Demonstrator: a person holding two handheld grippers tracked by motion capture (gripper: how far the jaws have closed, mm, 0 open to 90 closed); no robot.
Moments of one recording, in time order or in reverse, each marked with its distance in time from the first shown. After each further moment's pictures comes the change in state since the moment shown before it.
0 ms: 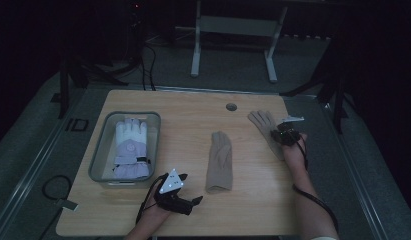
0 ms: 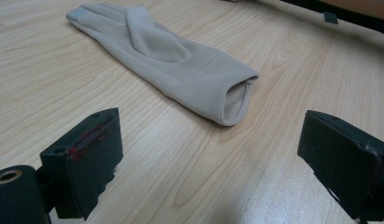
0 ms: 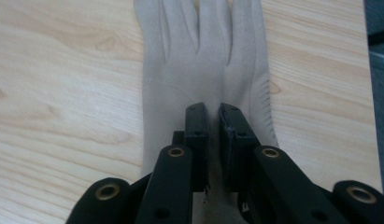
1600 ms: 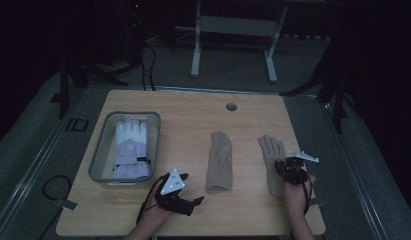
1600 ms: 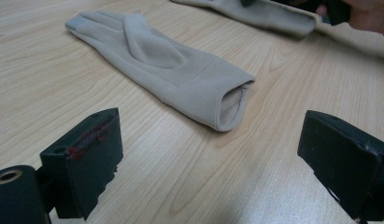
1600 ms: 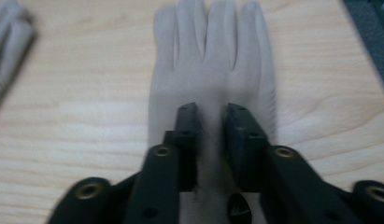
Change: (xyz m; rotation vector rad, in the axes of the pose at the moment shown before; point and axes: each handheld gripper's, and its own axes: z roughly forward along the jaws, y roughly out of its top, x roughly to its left) left arm -0.004 0.004 -0.001 -0.004 0.005 0.022; right arm 0.064 -0.091 -0.095 -0.023 -0.085 0.298
